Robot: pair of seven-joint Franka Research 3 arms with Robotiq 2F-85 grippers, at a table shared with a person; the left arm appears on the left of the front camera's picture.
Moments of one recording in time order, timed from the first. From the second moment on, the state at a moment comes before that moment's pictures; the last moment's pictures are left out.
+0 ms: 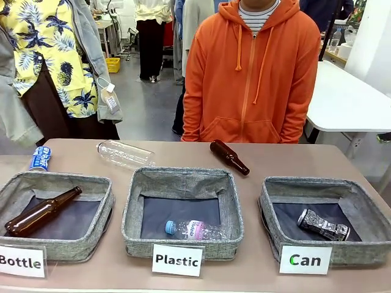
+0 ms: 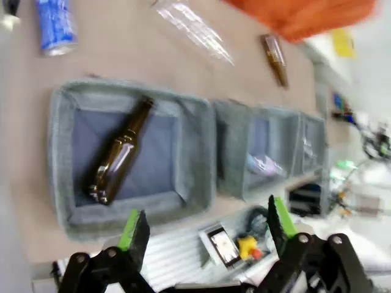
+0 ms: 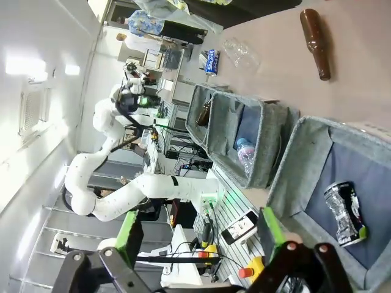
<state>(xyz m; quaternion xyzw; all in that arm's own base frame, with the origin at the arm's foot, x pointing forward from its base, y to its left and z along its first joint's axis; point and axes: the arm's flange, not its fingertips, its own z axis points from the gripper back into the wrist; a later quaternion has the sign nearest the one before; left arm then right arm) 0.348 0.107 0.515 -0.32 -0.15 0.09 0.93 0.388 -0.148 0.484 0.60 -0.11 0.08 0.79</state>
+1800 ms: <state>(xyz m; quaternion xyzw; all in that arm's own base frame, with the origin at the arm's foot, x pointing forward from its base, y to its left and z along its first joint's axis) 0.602 0.097 0.379 0.00 -0.12 0.12 0.99 0.388 -0.148 0.484 0.60 -0.11 0.08 0.79</state>
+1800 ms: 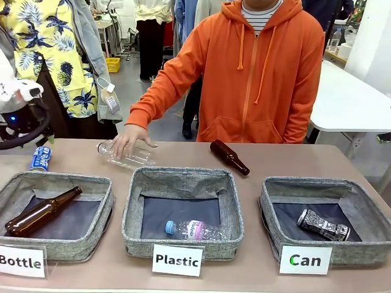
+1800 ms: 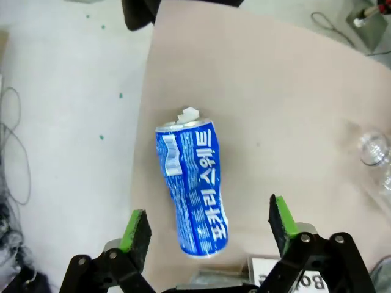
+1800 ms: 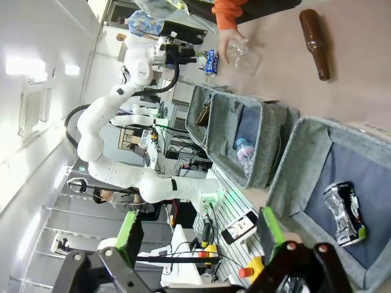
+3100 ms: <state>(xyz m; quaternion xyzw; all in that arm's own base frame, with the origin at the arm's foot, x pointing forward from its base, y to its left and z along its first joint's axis) 0.639 0.114 0.319 0.00 -0.01 0.17 0.98 0.387 -0.148 0.484 0.60 -0.11 0.08 0.79</state>
